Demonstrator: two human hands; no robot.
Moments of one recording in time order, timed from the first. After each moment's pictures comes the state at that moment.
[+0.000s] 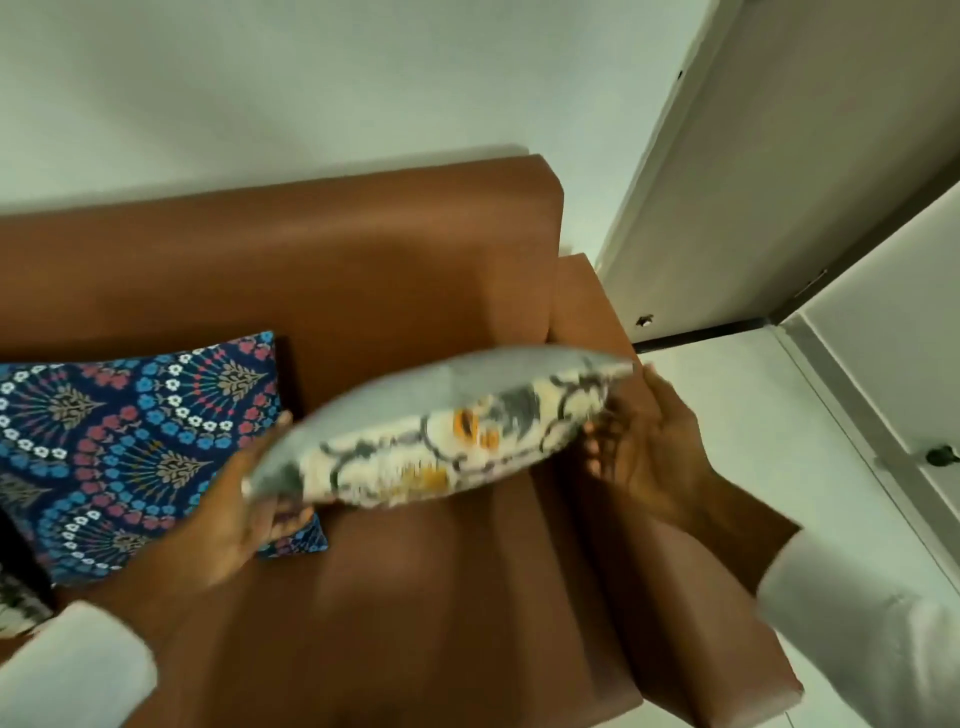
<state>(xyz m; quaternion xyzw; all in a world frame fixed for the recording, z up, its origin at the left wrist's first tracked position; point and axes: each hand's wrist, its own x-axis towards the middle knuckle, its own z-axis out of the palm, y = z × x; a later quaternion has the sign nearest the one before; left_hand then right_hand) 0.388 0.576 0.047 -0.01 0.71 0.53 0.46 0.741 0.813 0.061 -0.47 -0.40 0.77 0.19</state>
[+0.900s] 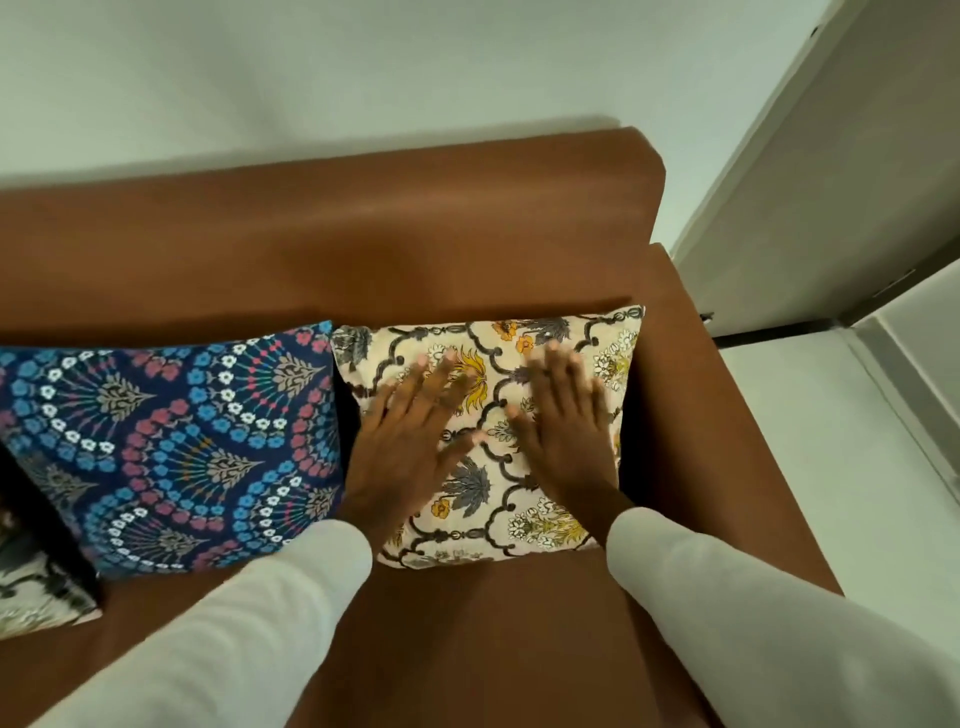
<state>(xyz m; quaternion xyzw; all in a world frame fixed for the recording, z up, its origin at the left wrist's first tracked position) 0.395 0.638 -0.032 0.60 0.80 0.07 0.02 0.588 0.771 -0.054 -0.40 -0.89 0.16 0.11</state>
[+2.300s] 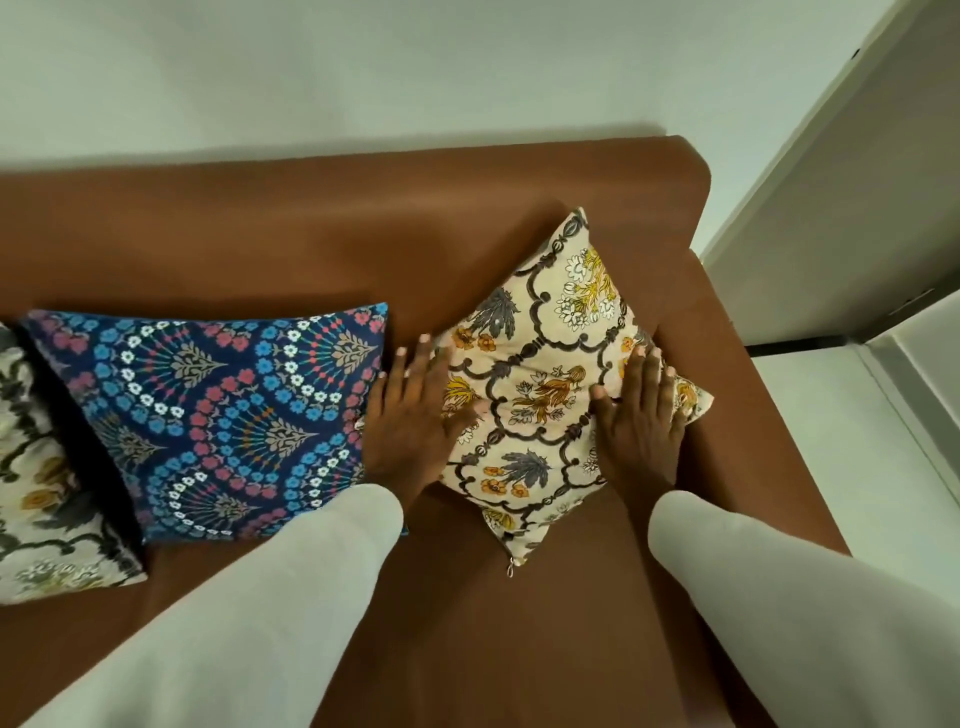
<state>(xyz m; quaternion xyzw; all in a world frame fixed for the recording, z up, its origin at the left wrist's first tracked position) 0.363 0.614 -0.033 0.50 0.86 0.10 0.07 0.606 0.772 -0.047 -0.58 -0.78 0.19 0.10</state>
